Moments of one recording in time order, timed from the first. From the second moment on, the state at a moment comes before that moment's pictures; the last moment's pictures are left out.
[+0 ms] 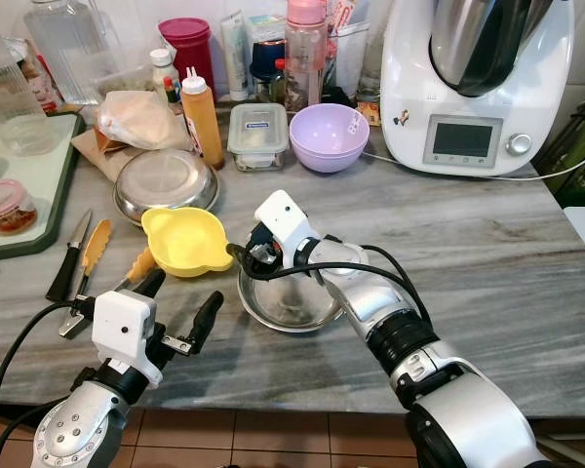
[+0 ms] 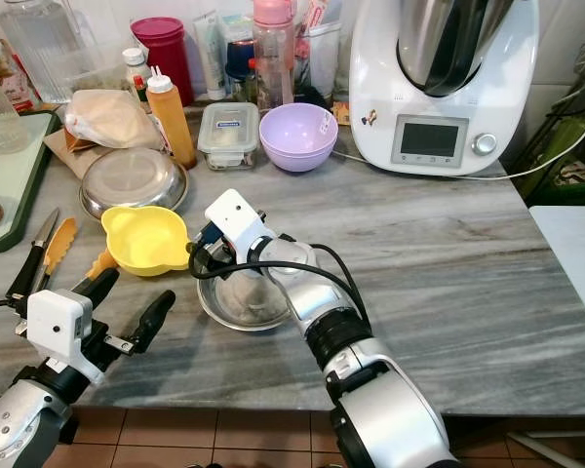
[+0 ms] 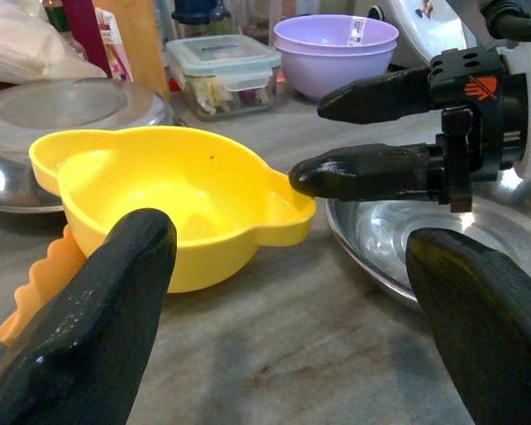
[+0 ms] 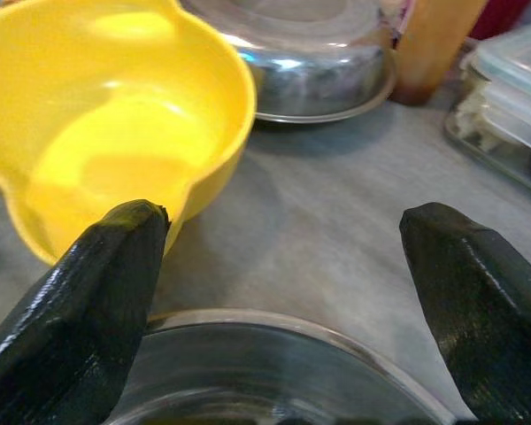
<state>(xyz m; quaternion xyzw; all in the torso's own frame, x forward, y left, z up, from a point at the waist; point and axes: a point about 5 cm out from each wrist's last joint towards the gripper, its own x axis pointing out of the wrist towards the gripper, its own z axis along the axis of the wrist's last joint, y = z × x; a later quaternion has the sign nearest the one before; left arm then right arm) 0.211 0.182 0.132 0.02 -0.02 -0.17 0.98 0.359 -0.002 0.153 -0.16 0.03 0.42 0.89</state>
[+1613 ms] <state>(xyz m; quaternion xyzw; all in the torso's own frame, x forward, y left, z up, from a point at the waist) 0.247 0.201 0.124 0.06 -0.04 -0.05 1.00 0.278 -0.163 0.135 -0.09 -0.03 0.18 0.98</state>
